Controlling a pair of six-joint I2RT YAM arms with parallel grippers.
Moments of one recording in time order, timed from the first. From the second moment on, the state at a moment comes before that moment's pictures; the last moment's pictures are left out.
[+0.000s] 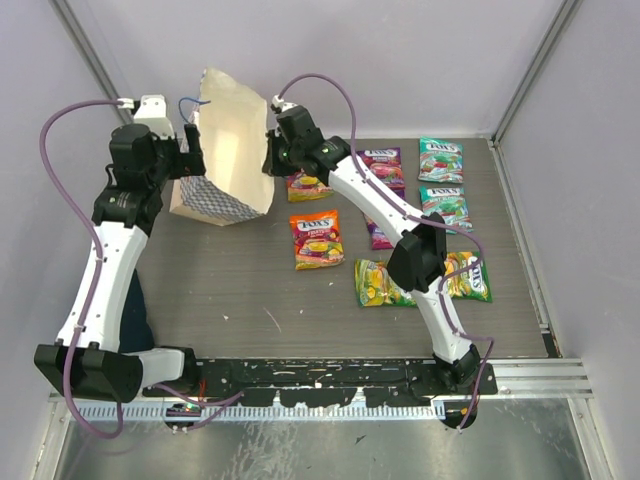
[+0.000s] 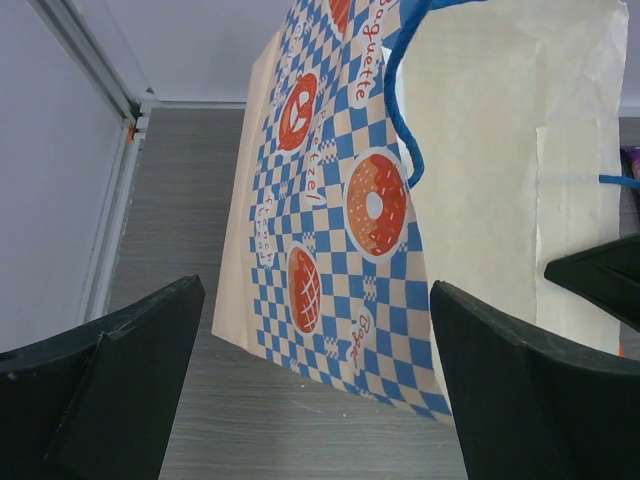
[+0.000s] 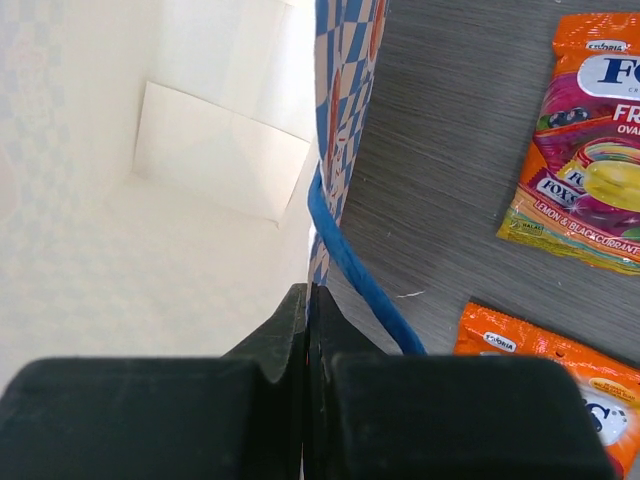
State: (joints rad) left arm -0.08 1.24 1.40 -0.43 -0.10 -0.04; right arm 0.72 2.26 2.35 -0.64 -0.06 0.49
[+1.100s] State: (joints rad) left arm -0.08 1.44 1.38 -0.45 -0.13 -0.03; right arm 0.72 2.26 2.32 -0.65 -0.12 0.48
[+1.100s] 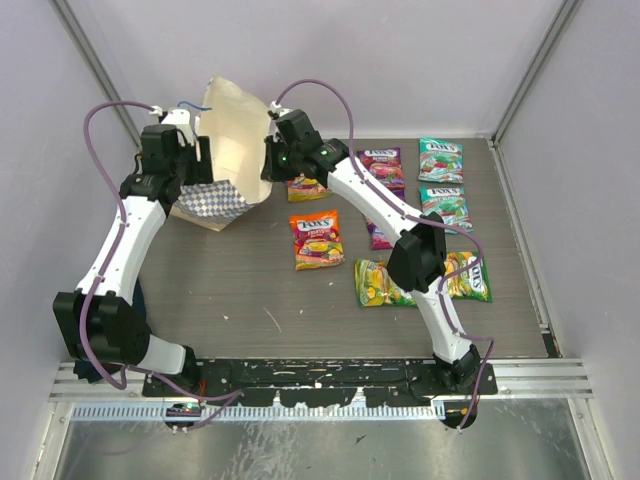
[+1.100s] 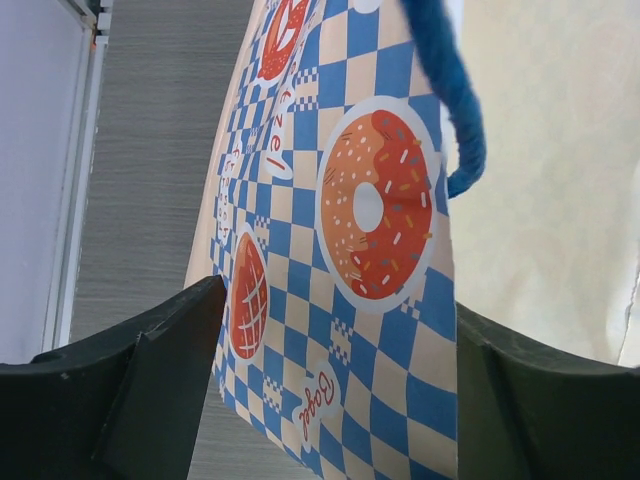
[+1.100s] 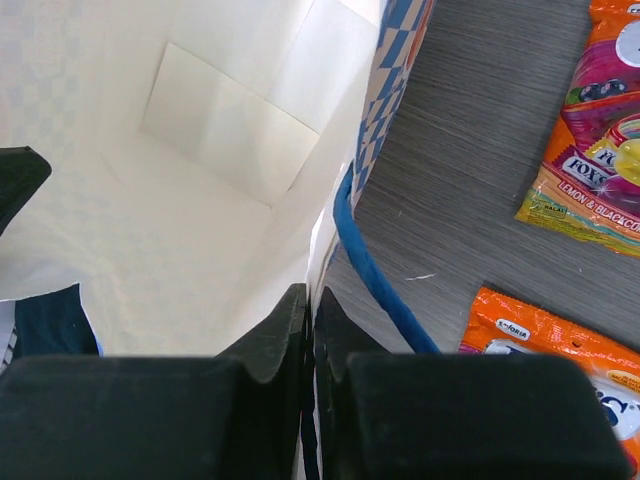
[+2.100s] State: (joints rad) left arm -0.08 1.31 1.38 -0.45 -0.07 -0.05; right arm 0.71 2.26 2.32 -0.68 -0.10 0.48
